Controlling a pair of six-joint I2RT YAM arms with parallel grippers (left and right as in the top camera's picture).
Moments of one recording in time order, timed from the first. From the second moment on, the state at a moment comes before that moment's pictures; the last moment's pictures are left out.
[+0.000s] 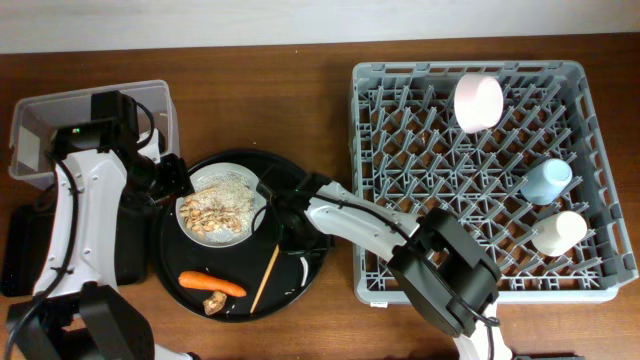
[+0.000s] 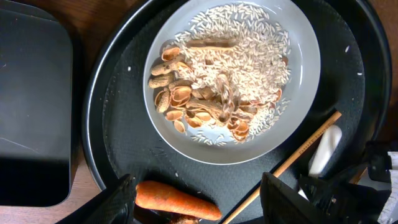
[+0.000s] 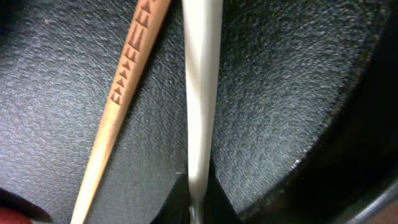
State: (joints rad) left arm 0.16 1.68 1.46 -1.25 0.14 -0.16; right arm 0.83 2.11 1.48 -0.92 -0.18 0.73
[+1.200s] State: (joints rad) left arm 0.16 1.68 1.46 -1.25 0.14 -0.16; right arm 0.83 1.90 1.61 -1.04 -0.14 0.60
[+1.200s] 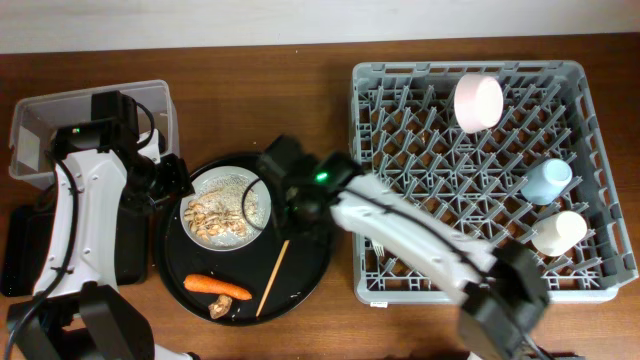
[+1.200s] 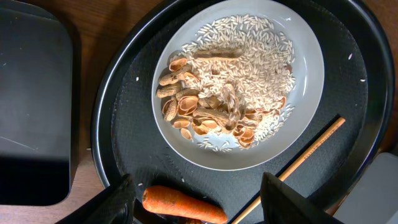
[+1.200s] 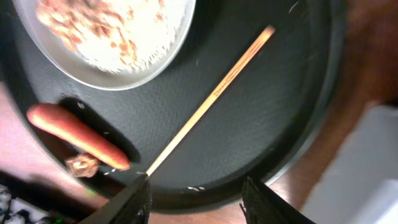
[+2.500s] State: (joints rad) left arm 0.16 1.68 1.46 -1.25 0.14 -0.16; right arm 0.87 2.19 1.63 -0.94 -0.13 0.78
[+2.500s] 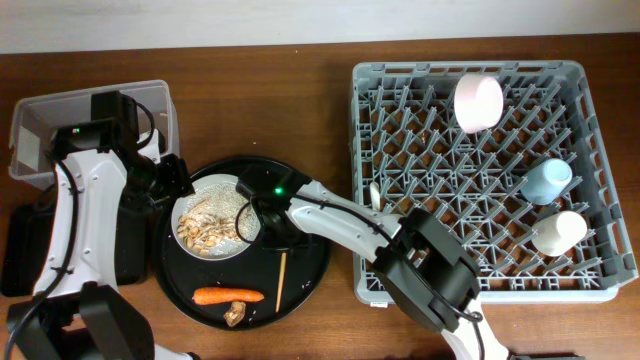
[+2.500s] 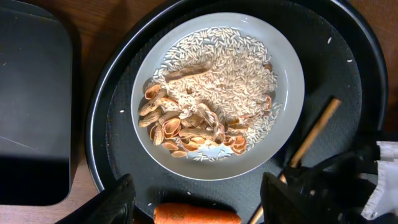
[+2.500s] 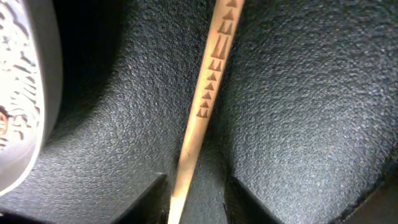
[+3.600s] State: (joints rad) left arm 0.16 1.68 1.46 -1.26 0.14 -0.16; right arm 0.73 1.95 1.77 -1.17 -0.04 0.71
